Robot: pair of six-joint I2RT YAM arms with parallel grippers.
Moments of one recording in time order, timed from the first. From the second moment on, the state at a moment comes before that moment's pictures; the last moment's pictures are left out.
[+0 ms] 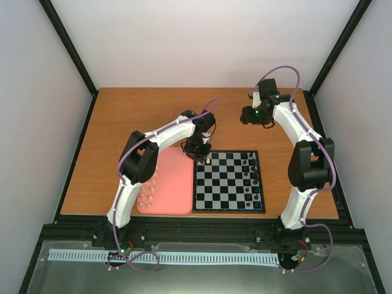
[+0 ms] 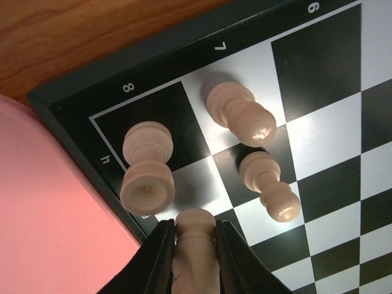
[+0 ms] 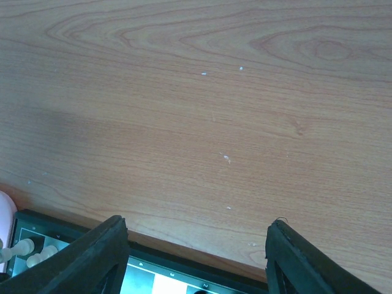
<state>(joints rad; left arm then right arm) -0.69 2.23 1.88 -1.20 0.20 -0.34 0.16 1.88 1.64 -0.83 -0.22 0.09</state>
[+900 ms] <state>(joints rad) -0.70 2.25 1.88 -1.20 0.20 -0.35 0.15 1.88 1.63 -0.82 -0.22 0.09</state>
